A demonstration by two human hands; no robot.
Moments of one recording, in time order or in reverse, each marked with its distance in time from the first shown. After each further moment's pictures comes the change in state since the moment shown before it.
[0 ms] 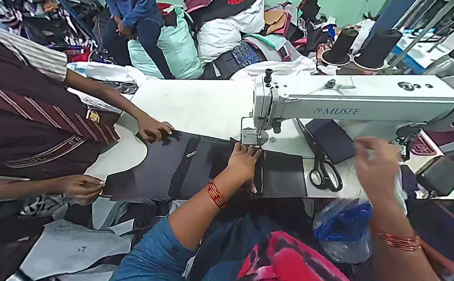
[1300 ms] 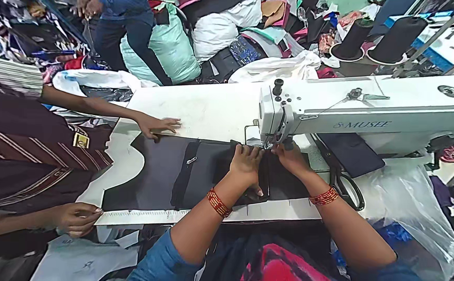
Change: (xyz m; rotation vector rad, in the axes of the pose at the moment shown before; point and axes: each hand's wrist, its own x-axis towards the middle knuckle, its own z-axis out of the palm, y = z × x) left_hand 0.029 -0.029 -0.024 0.077 -0.022 0.018; right_hand 0.062 -0.109 0.171 0.320 -0.584 0.147
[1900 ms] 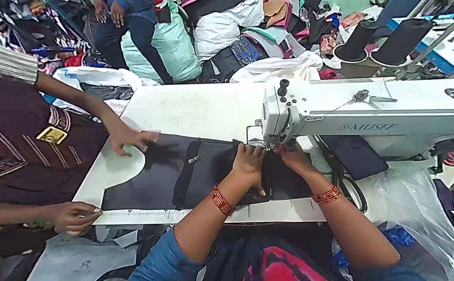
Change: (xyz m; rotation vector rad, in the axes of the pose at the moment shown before) left_hand 0.005 -0.001 -0.003 0.010 0.004 -0.004; right_hand 0.008 -0.003 -0.005 0.032 -0.027 0.086
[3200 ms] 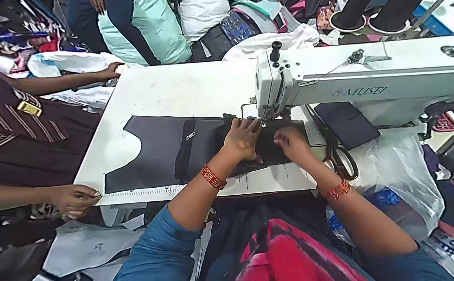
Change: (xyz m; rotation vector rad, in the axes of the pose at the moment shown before) left_hand 0.006 -0.015 0.018 -0.002 0.260 0.101; right_hand -0.063 0.009 -0.001 -0.024 0.050 -0.237
